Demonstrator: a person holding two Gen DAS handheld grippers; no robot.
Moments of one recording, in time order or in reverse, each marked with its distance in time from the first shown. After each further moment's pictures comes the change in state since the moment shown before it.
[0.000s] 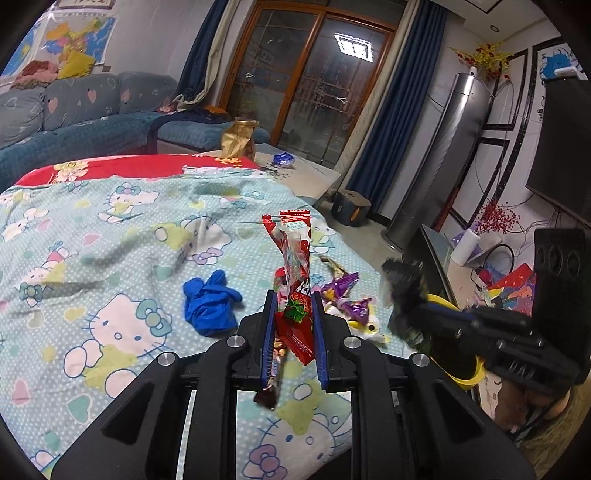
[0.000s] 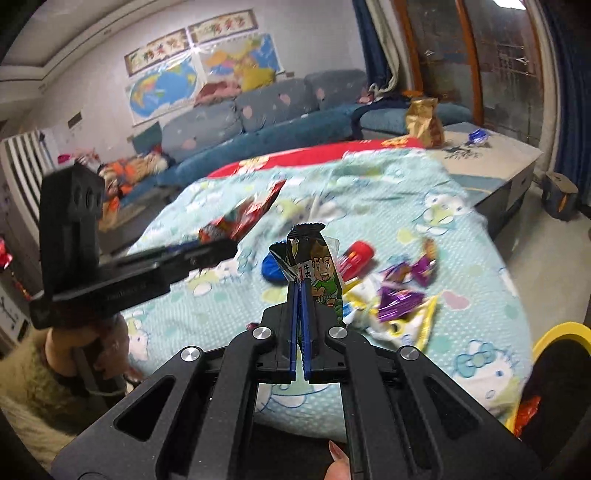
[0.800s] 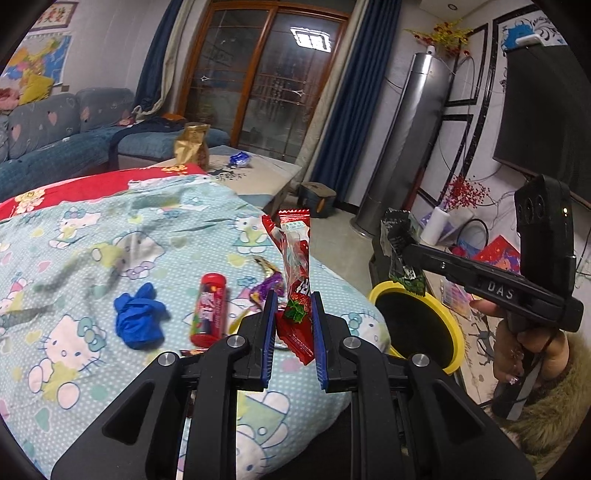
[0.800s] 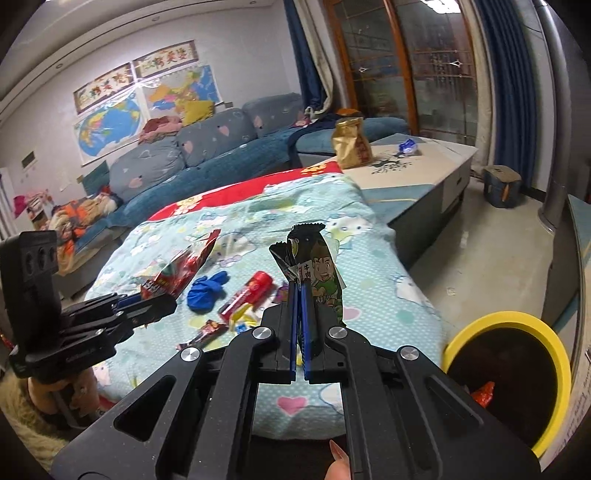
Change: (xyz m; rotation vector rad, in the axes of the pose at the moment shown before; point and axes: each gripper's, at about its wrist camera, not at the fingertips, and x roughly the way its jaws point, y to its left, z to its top) left arm 0.018 -0.069 -0.004 0.118 0.018 -0.104; right arm -0.054 -0.073 0.005 0.120 -0.100 -0.203
